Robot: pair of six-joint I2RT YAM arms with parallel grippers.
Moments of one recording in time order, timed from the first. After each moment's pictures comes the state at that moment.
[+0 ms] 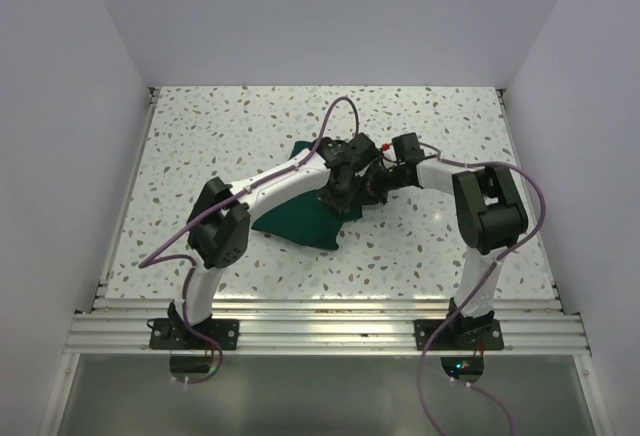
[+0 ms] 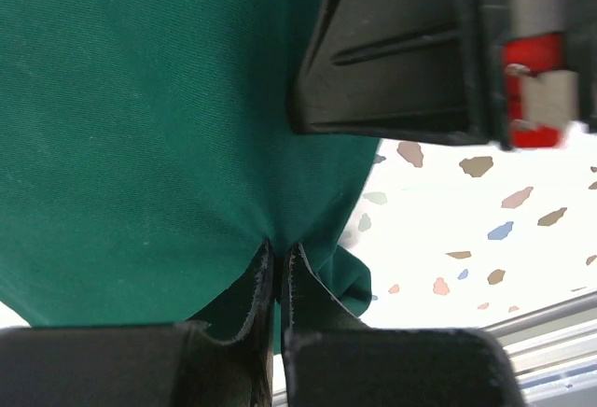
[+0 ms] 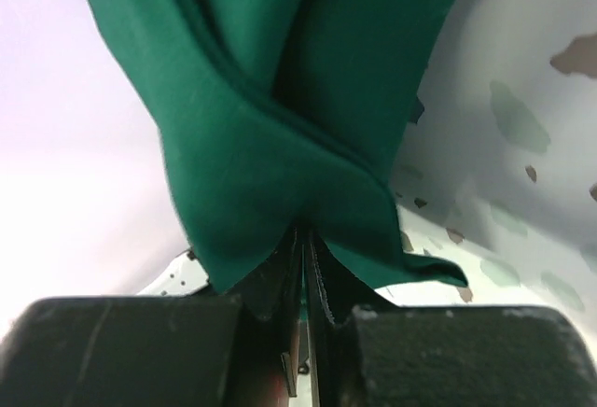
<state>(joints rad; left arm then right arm) -0.87 2.08 1.85 -1.05 -0.12 -0.35 0.27 1.94 1.13 -0.26 -0.84 0.84</state>
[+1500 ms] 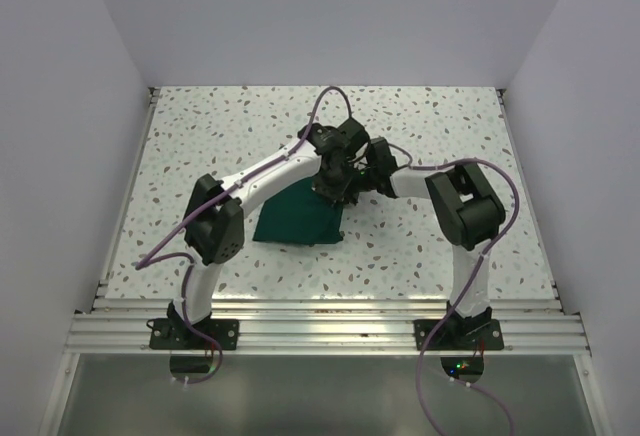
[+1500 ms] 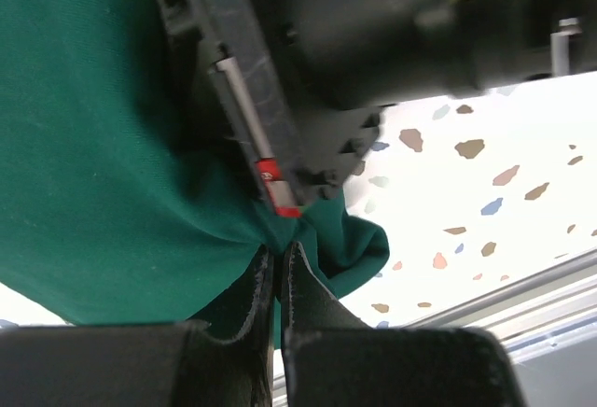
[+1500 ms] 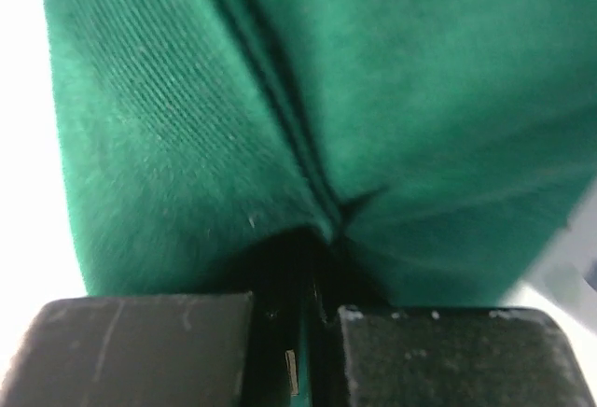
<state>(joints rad) -0.80 2.08 1.91 -1.11 -0.03 -0.29 0.44 2.03 1.14 0.09 -0.77 1.06</state>
